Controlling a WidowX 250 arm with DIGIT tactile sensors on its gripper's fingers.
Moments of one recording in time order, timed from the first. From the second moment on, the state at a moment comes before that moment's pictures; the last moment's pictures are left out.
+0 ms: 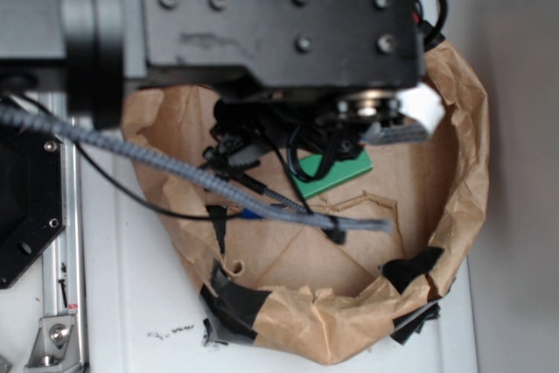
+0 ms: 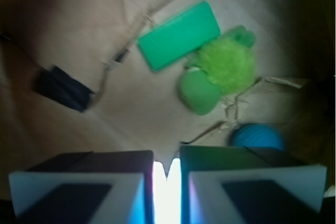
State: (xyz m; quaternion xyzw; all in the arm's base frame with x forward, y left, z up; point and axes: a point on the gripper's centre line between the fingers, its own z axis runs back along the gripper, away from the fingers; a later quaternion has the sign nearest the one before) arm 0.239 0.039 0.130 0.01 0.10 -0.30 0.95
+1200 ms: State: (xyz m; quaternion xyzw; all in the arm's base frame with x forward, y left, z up) arm 0.239 0.081 0.084 0.09 0.03 -0.33 0.94
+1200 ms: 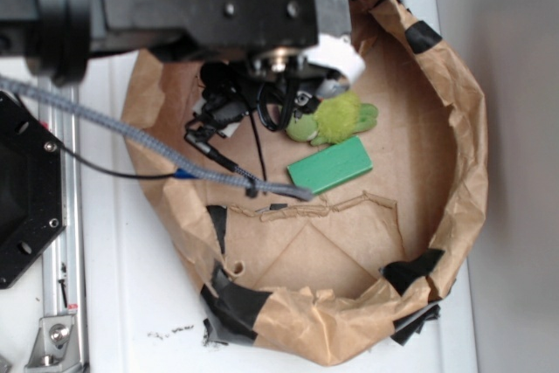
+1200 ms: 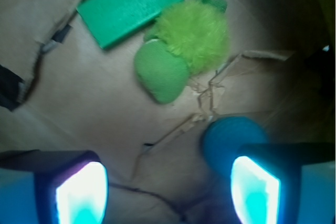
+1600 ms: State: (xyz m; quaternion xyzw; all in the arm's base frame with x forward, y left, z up) arm 0.236 0.099 0.067 0.08 0.06 -0.37 0.92
